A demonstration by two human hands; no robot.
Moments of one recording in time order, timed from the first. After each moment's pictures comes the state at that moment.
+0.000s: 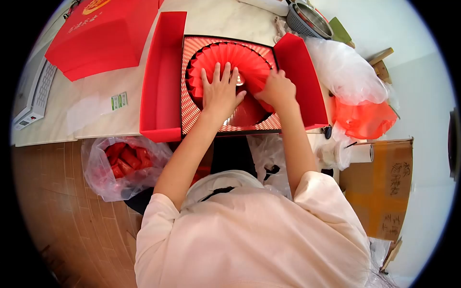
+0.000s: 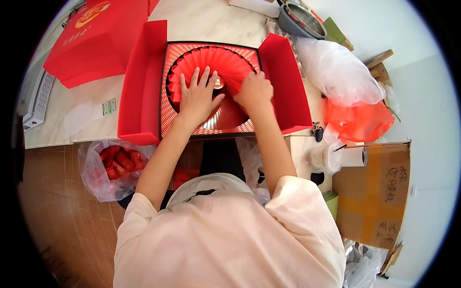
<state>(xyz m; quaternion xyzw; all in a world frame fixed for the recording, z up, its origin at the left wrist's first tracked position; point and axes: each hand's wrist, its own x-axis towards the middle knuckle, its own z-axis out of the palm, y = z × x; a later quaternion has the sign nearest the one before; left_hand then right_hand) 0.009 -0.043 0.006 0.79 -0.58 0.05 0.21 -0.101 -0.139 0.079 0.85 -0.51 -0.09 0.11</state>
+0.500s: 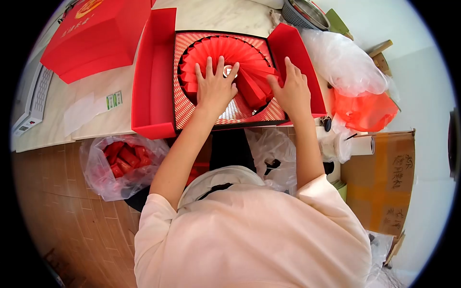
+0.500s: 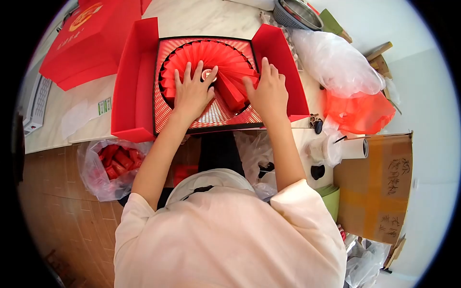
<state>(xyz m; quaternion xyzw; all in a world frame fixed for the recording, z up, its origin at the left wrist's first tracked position) 0.006 -0.045 0.000 0.78 -0.59 0.08 0.20 -0.159 -0.127 0.091 0.88 -0.44 0.18 0.04</state>
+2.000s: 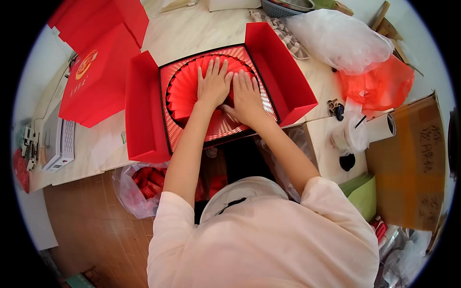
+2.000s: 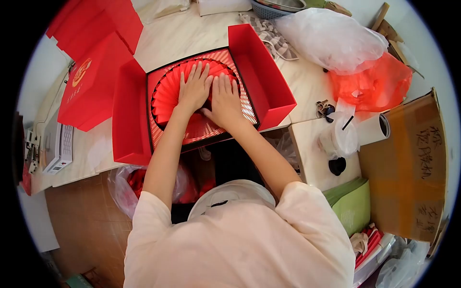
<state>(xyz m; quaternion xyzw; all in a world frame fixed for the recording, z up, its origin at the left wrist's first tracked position) 0.011 -0.136 -0.012 0.75 -0.64 0.08 0.17 -0.138 -0.135 0.001 0.92 -0.33 0.20 -0.01</state>
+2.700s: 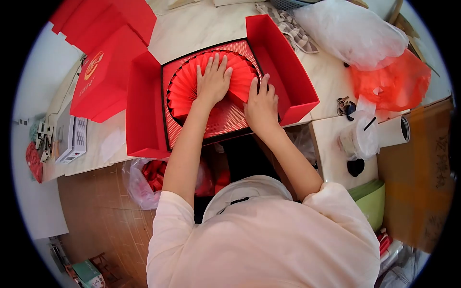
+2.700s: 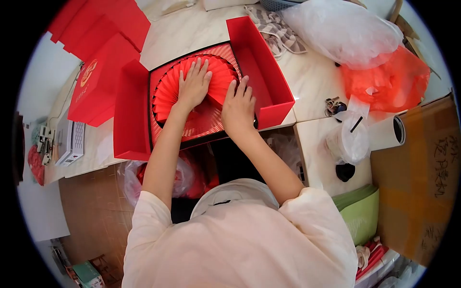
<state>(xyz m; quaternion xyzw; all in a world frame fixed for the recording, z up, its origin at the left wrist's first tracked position) 0.002 -0.135 -0.005 0.78 -0.61 0.04 0.16 -0.174 -0.124 0.003 0.87 -0.46 0.17 -0.02</state>
